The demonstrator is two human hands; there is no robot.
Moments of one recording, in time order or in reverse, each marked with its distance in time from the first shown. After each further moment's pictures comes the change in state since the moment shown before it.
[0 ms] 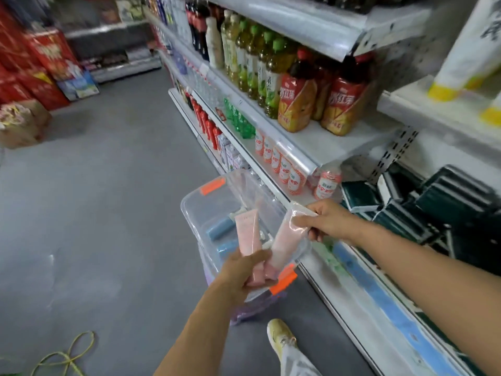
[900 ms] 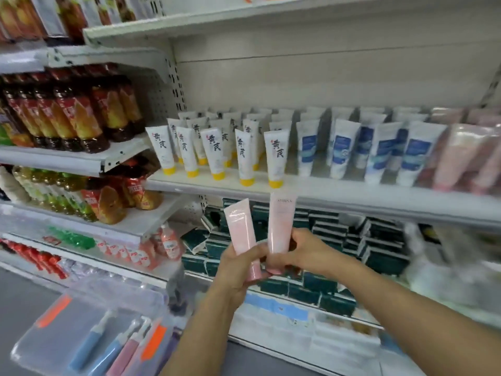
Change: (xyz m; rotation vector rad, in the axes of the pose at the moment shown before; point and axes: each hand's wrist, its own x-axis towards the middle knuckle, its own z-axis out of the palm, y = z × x) left_hand -0.232 -0.094 0.268 0.336 -0.683 0.261; right_hand -0.427 0.062 -0.070 0.204 0.639 -0.019
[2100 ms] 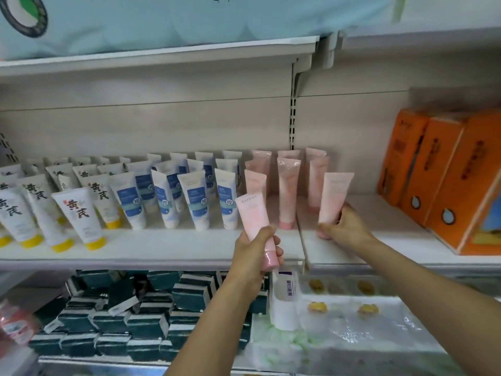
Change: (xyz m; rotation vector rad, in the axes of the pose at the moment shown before) left_hand 0.025 -0.074 0.424 -0.016 -0.273 0.034; right_hand -0.148 0.159 -0.426 -0.112 0.861 0.072
